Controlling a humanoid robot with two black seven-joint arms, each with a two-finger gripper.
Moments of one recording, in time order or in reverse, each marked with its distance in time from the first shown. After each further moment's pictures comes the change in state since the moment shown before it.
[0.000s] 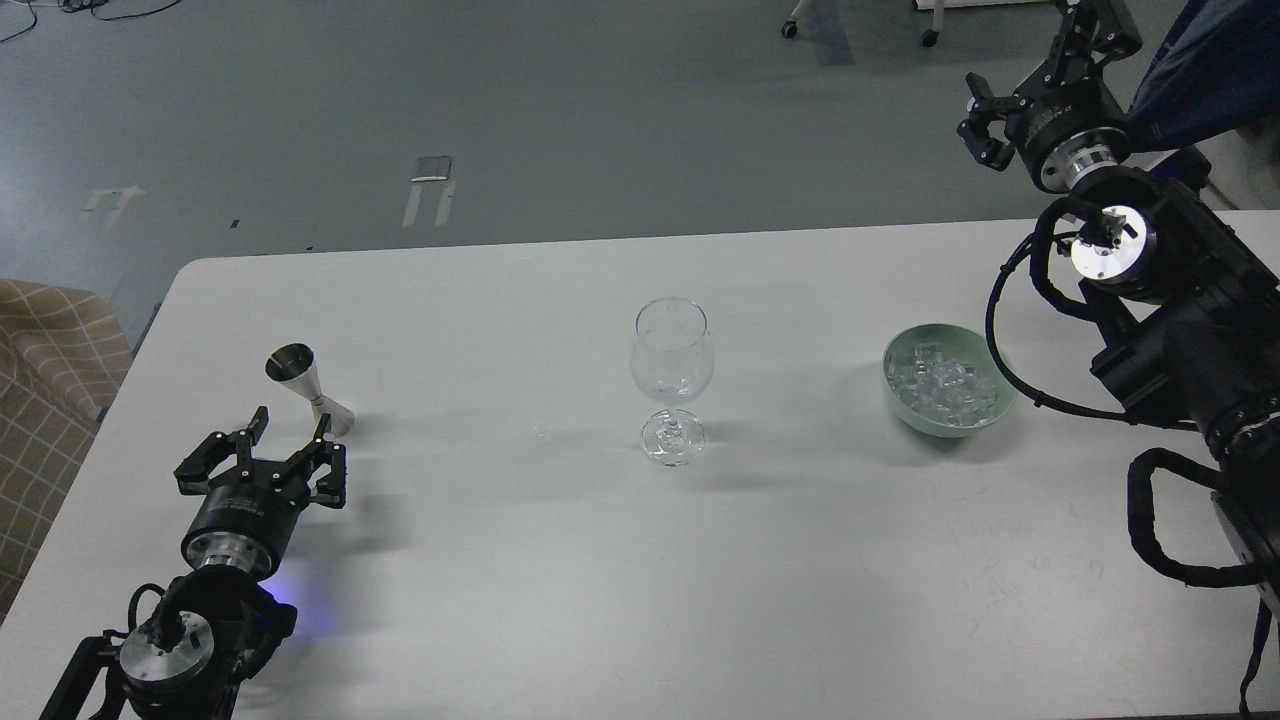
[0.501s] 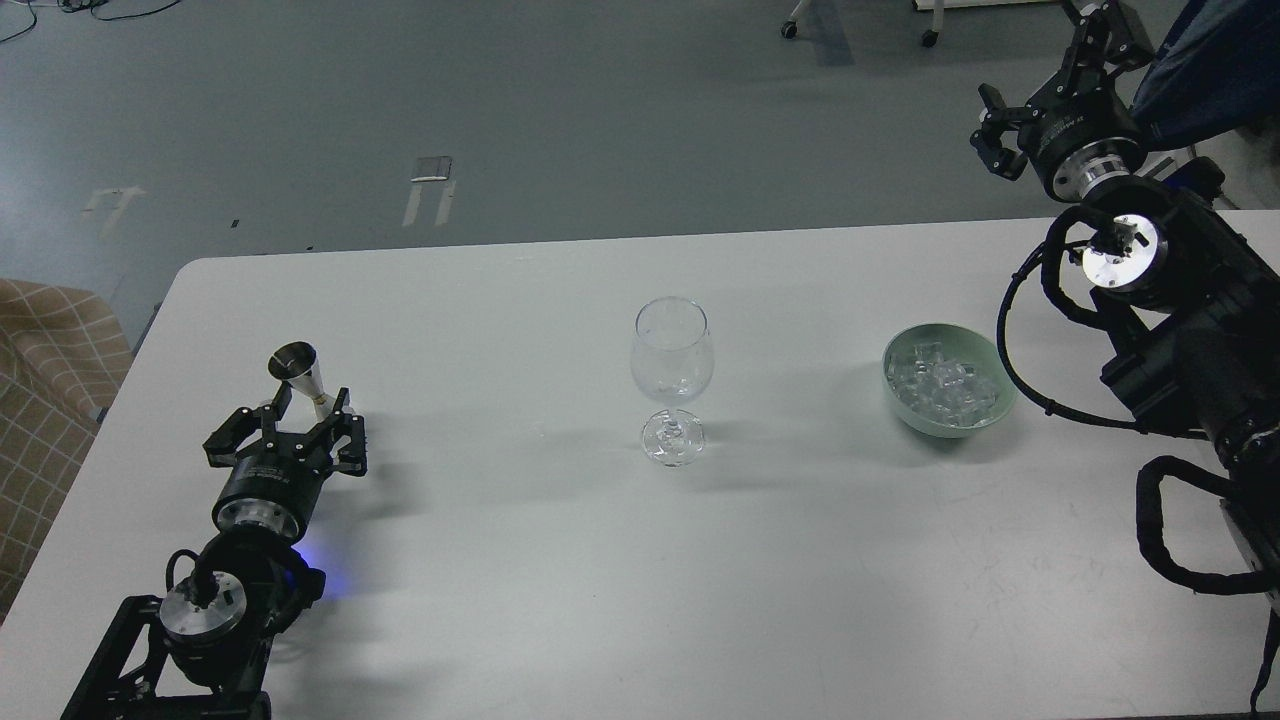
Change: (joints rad) left arm -0.124 -0.038 -0.009 0.150 -0.001 -0.043 -0.001; right arm -0.021 -0.008 0.000 0.000 0.000 0.000 0.000
